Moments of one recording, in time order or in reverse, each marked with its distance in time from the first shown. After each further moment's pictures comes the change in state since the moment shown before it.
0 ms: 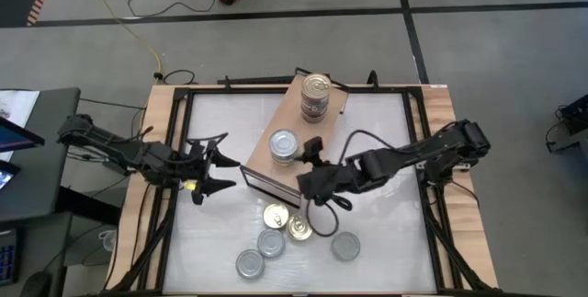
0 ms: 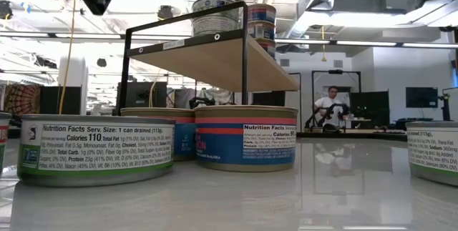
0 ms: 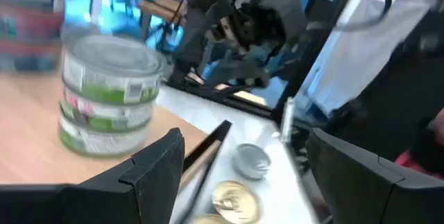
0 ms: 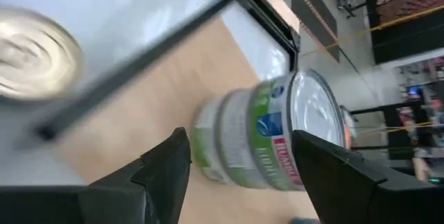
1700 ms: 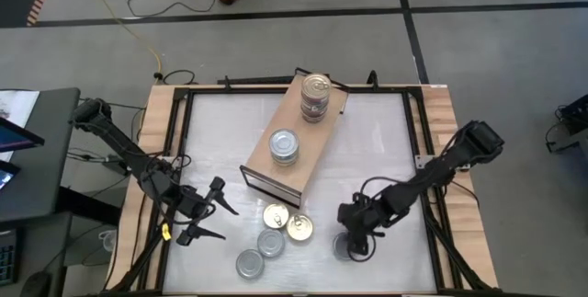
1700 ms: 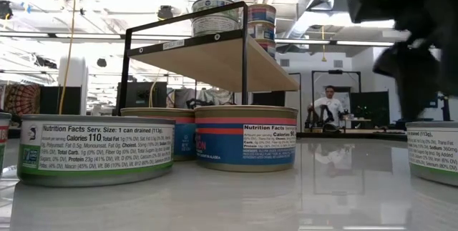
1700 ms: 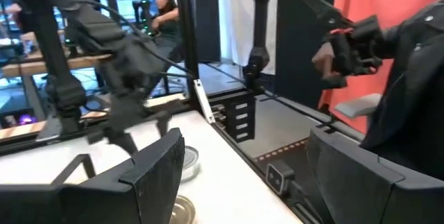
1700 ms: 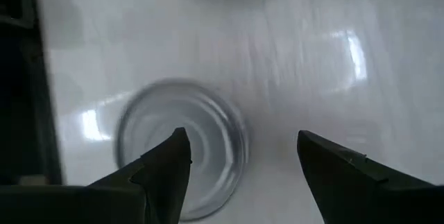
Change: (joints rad) left arm -0.349 0.268 0.000 0.317 0.045 0.419; right arm 0.286 -0.101 -0.587 0.135 -0.581 1.269
